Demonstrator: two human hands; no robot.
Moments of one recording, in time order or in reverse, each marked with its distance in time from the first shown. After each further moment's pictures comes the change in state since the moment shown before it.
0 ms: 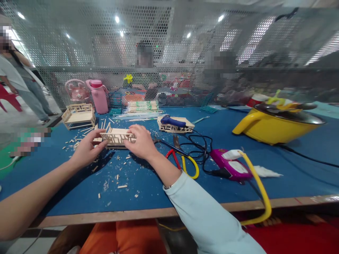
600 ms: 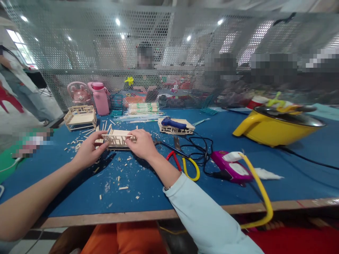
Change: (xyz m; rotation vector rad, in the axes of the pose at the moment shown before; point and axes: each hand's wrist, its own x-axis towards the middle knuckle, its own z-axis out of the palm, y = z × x) left_hand 0.001 0.003 -0.001 0.046 0.012 0.022; right_hand 0.004 0.001 0.001 0.000 -0.016 0.084
